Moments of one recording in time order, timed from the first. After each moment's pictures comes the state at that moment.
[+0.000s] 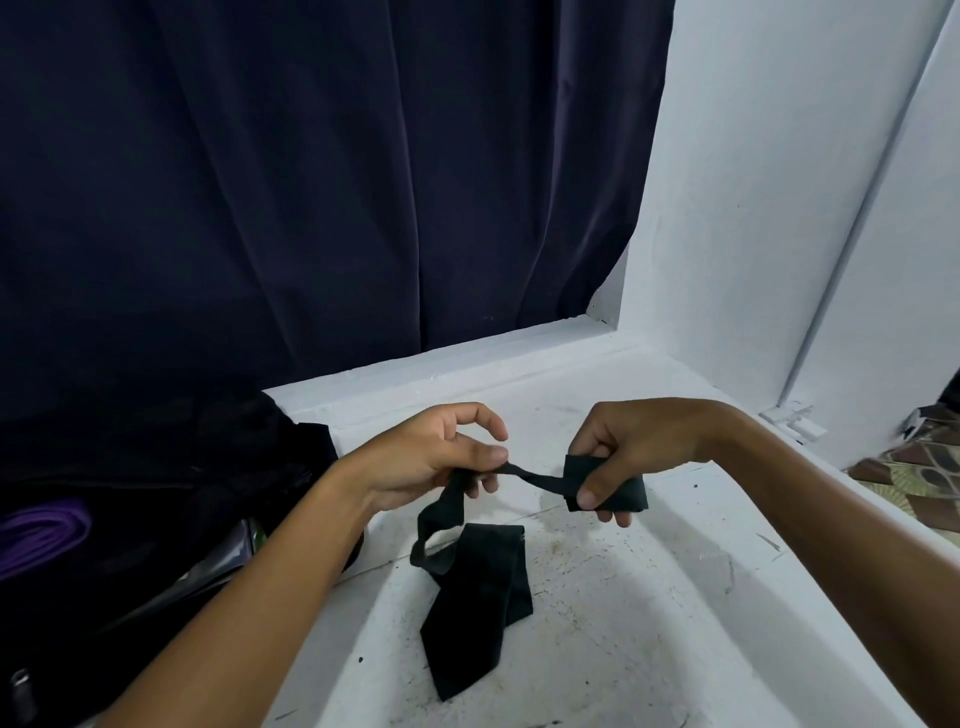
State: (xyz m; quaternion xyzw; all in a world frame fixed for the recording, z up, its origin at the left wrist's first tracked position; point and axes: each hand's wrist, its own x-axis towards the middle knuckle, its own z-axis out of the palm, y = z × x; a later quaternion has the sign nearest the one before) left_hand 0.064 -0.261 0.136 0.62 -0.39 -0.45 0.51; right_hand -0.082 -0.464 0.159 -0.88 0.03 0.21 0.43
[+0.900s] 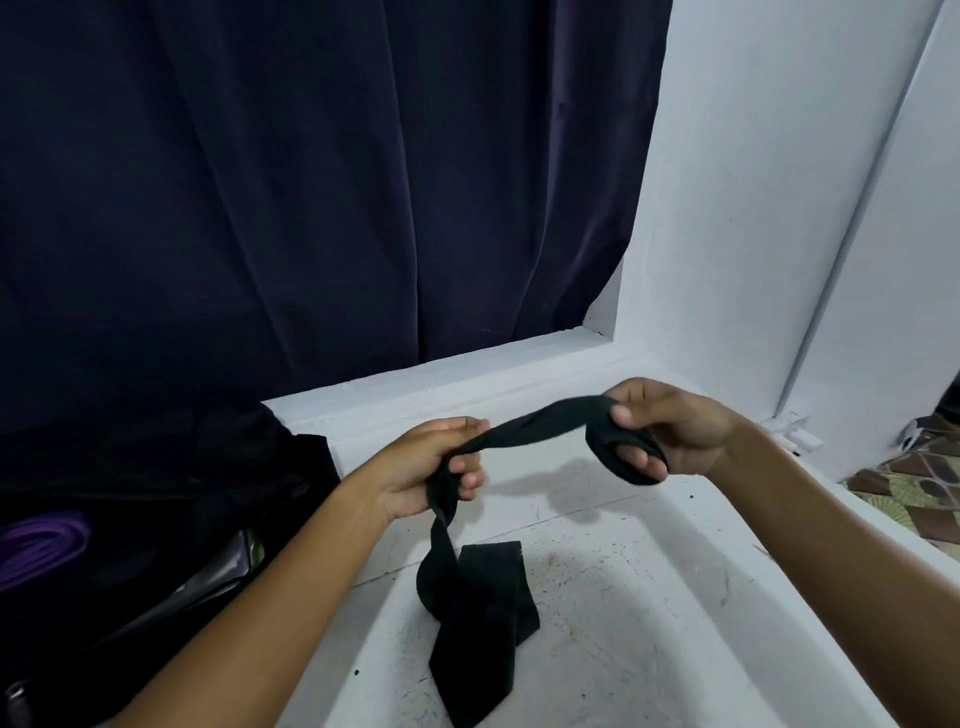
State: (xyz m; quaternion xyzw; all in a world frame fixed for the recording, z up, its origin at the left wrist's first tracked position) left_hand 0.070 -0.277 0.118 0.58 -0.24 -0.49 0.61; right_hand -0.084 -0.496 0.140 -0.63 -0.13 0.11 0.76
